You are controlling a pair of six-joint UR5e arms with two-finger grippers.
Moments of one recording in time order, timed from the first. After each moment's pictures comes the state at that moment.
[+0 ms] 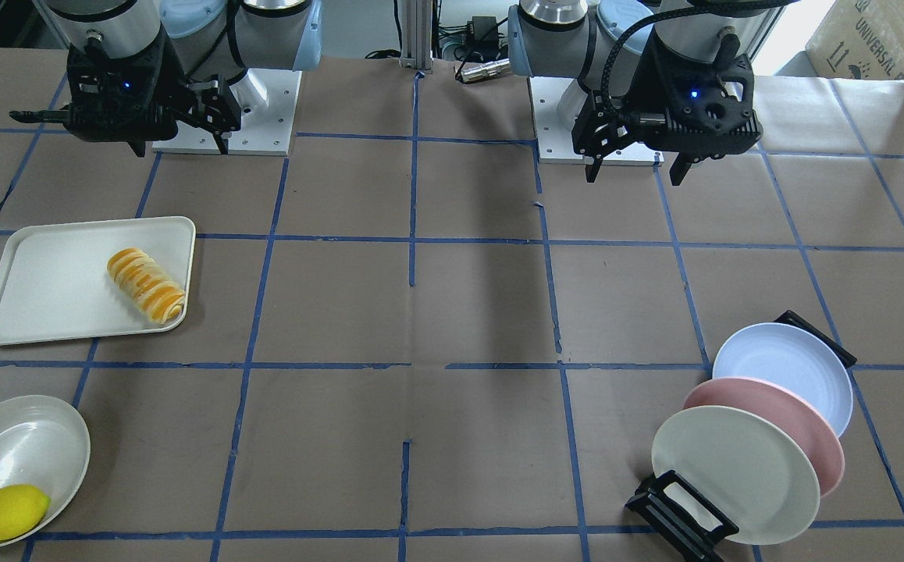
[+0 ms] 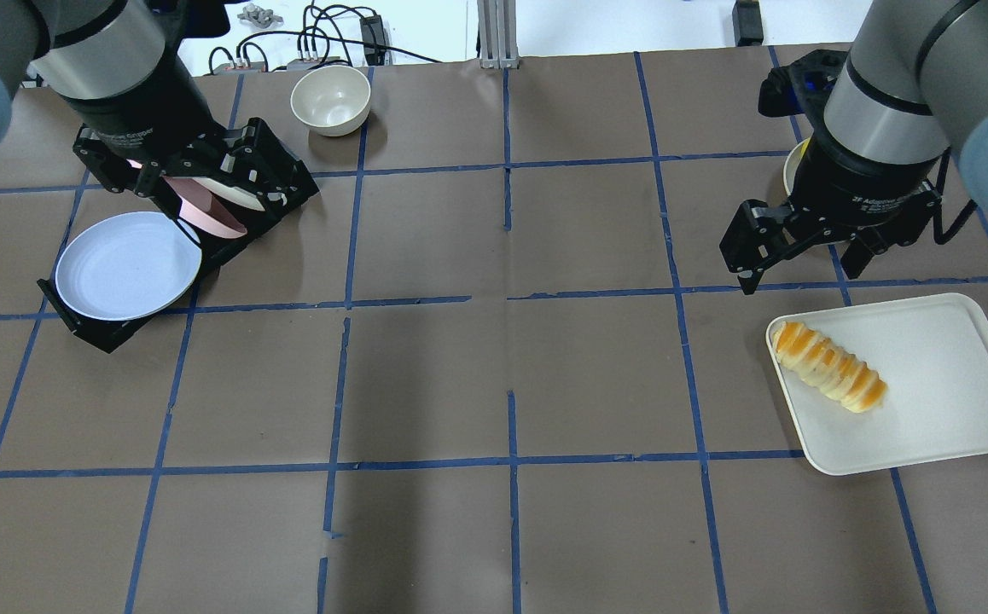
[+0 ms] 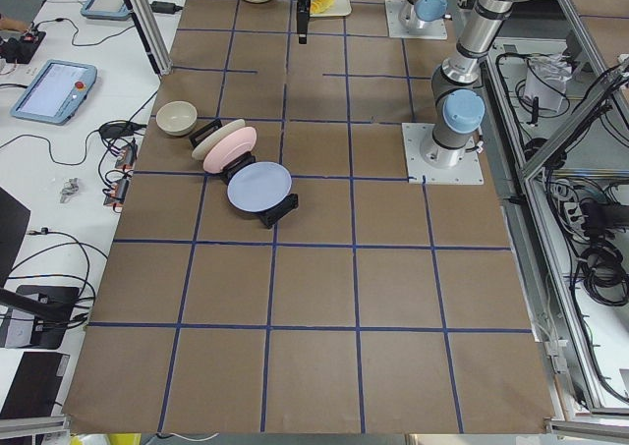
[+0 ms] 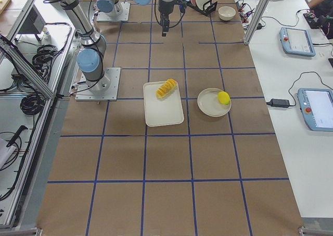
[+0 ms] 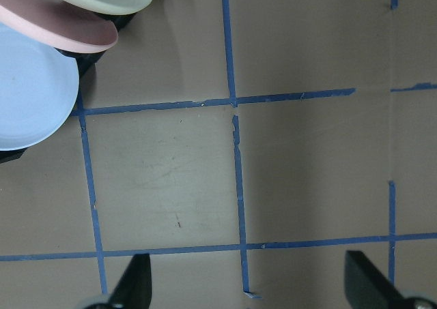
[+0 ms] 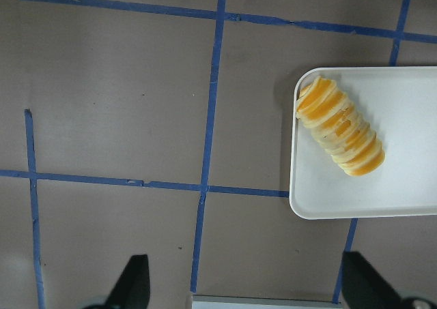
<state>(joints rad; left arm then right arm) -1.59 -1.54 -1.53 -1.64 1.59 0.01 1.55 -1.70 1.70 -1.46 -1.62 -0.12</state>
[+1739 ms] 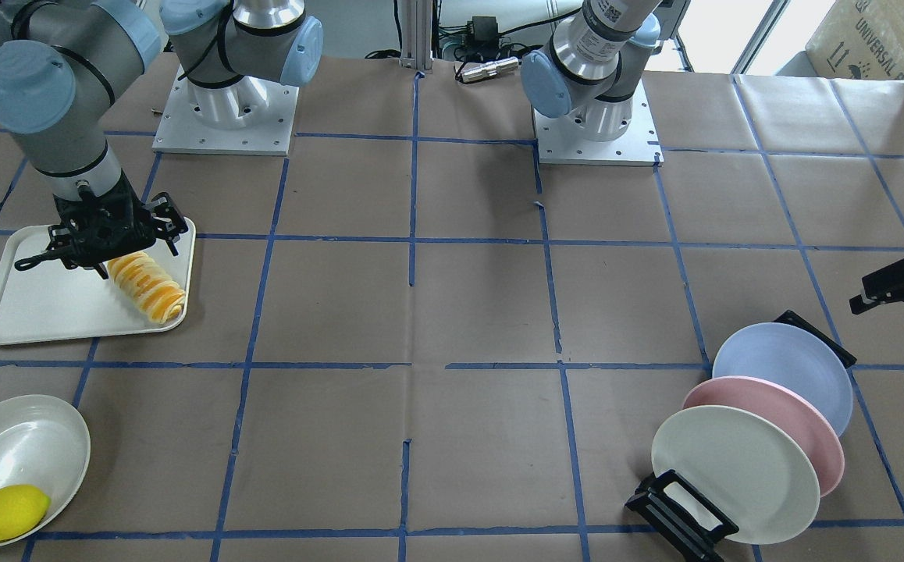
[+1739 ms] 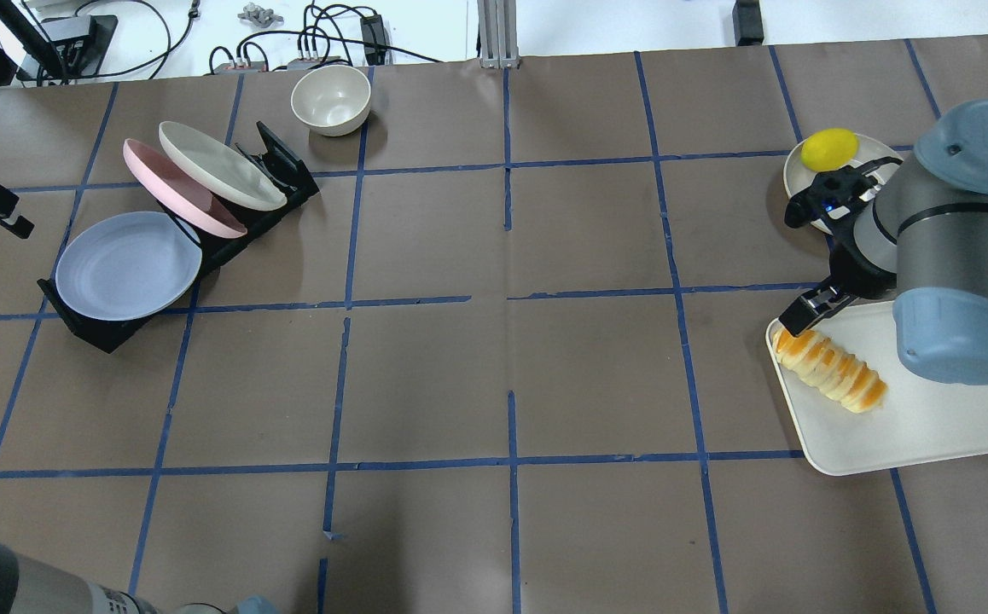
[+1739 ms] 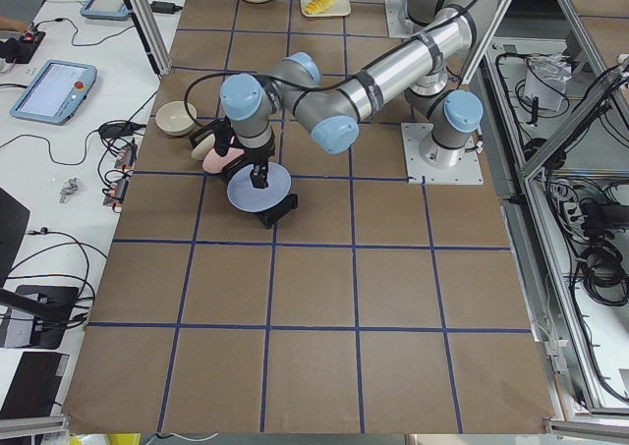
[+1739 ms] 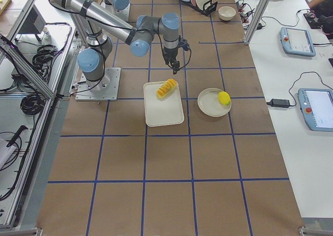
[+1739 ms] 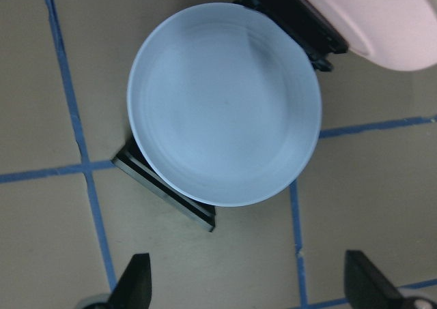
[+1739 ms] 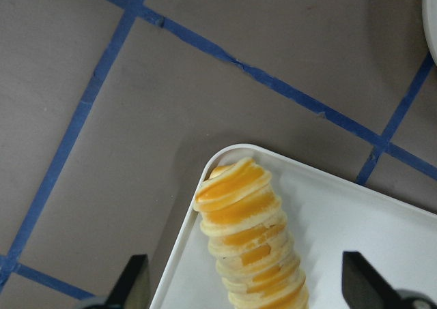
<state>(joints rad) -0.92 -1.97 -1.40 -1.47 1.51 0.80 1.28 -1.58 2.14 -2.18 -1.62 -0.78</state>
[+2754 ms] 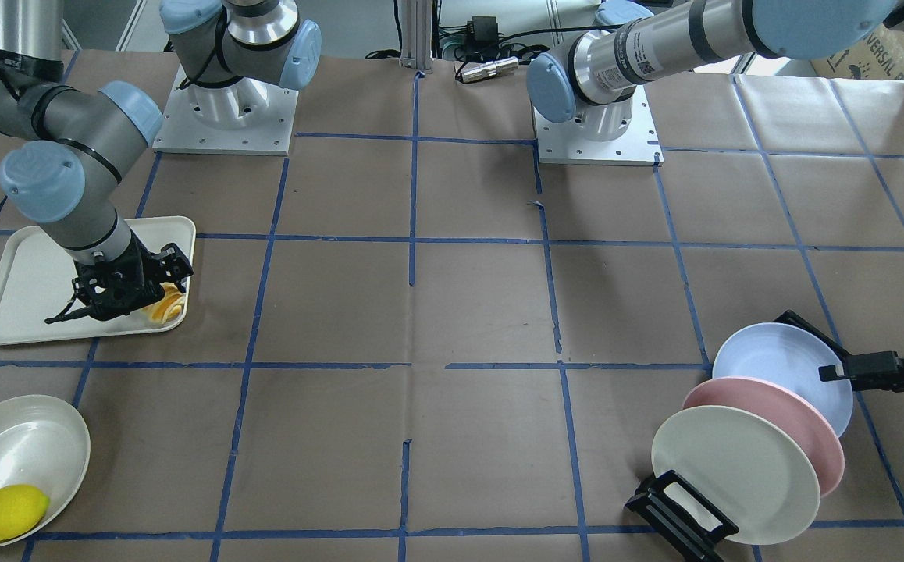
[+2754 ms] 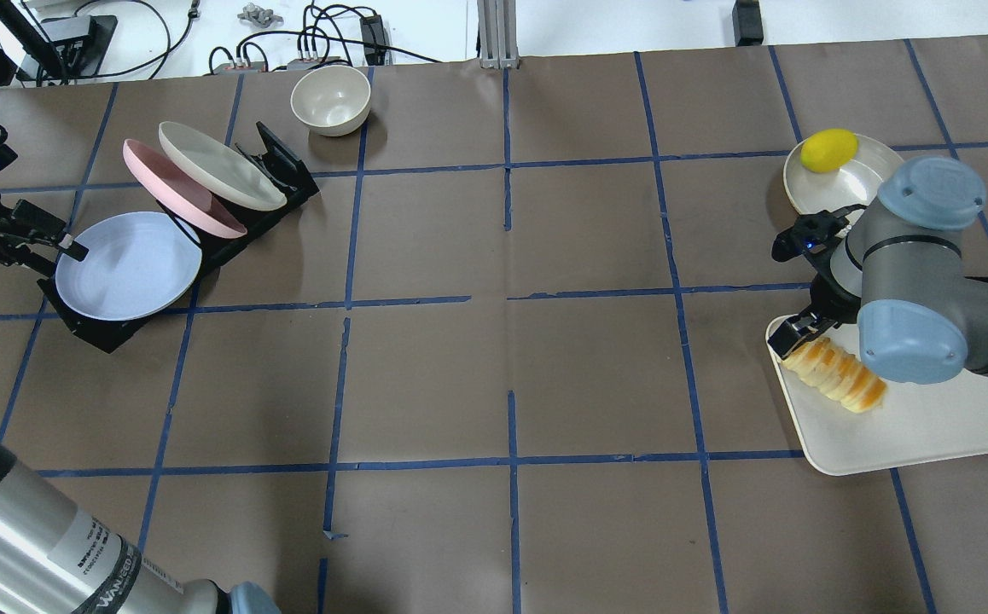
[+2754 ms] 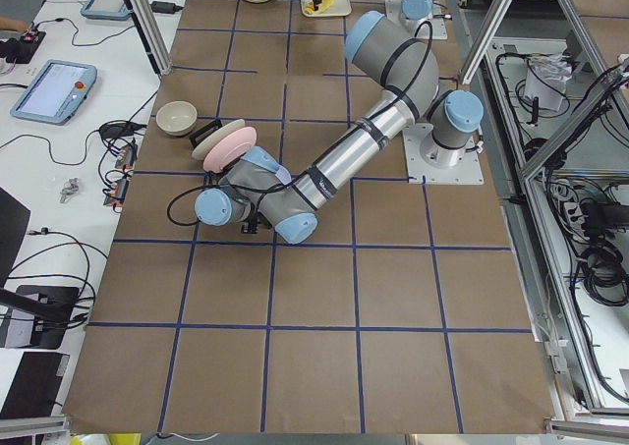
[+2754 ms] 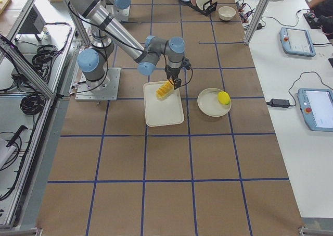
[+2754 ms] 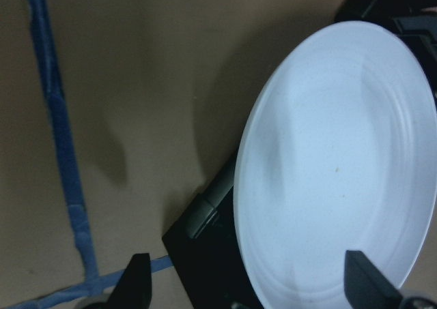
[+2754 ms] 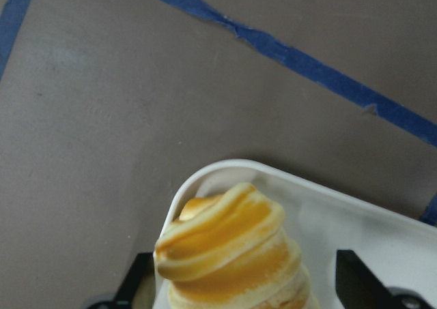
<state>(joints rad) -0.86 -2.32 -1.19 -1.69 1.32 0.81 1.25 -1.38 2.19 -2.35 -1.62 -0.79</state>
